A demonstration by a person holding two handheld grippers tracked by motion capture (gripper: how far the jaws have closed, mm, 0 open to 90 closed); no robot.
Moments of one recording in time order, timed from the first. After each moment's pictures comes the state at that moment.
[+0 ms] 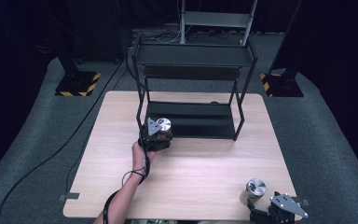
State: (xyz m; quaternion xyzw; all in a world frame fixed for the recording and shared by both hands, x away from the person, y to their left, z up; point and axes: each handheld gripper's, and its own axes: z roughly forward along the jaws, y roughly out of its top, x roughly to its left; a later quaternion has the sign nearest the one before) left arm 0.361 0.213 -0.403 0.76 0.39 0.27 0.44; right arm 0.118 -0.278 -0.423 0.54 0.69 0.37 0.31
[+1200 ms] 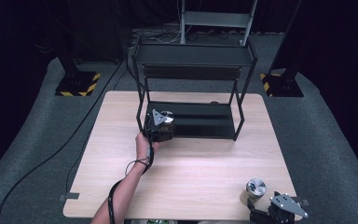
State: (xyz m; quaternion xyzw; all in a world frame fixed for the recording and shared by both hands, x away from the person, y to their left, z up) left arm 0.394 0.197 -0.393 0.77 0.40 0.28 0.42; right arm 0.118 -0.279 -0.423 0.54 0.69 0.37 0.31
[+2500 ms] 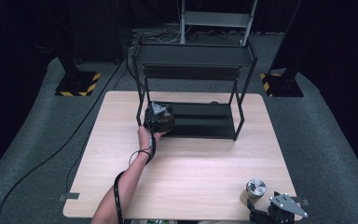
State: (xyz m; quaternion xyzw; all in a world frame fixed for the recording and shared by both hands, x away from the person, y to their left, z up) left arm 0.436 0.199 -0.396 0.75 0.44 0.25 0.42; right arm 0.119 -0.279 -0.423 0.54 0.69 0.37 0.31
